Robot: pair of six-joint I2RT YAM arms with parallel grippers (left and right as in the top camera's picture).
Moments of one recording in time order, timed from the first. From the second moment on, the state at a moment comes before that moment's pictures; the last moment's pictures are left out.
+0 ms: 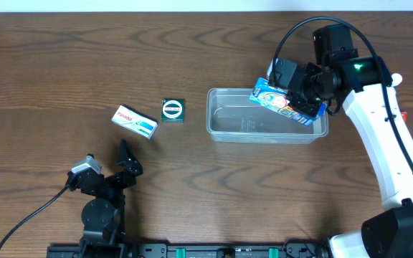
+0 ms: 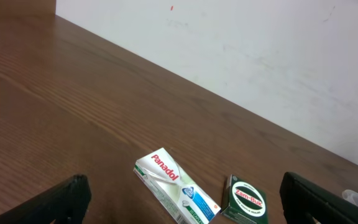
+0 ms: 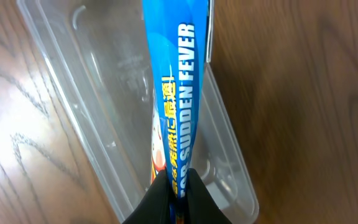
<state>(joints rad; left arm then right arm) -0.12 0.01 0.06 -0.18 -0.30 -0.45 0.19 1.64 1.54 -1.10 -0.22 -0.92</state>
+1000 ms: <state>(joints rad) -0.12 0.01 0.06 -0.18 -0.30 -0.45 0.44 1.82 1.54 -1.03 -0.21 -0.95</state>
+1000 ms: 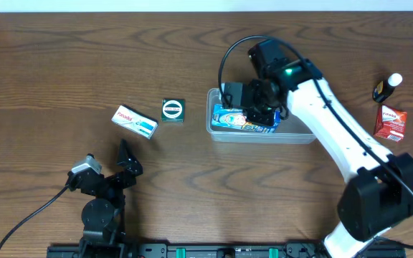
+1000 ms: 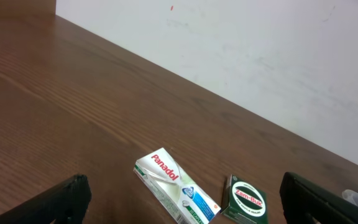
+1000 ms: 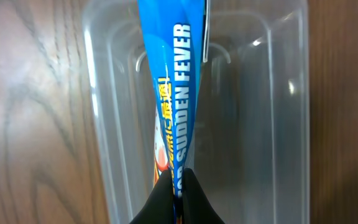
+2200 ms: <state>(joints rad) -0.12 0.01 0.06 -0.18 -0.30 -0.45 0.47 1.83 1.49 -1.07 -0.19 -0.97</state>
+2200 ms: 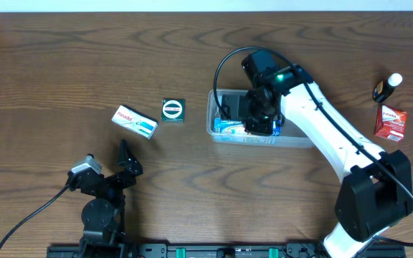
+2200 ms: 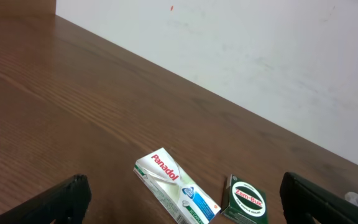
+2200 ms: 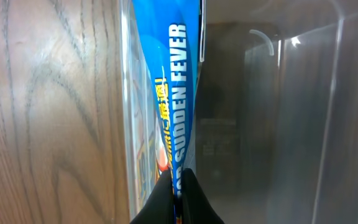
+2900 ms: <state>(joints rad) -0.12 0.01 0.06 -0.18 -0.30 -0.45 0.47 1.85 1.48 -1.05 -0.19 -0.97</state>
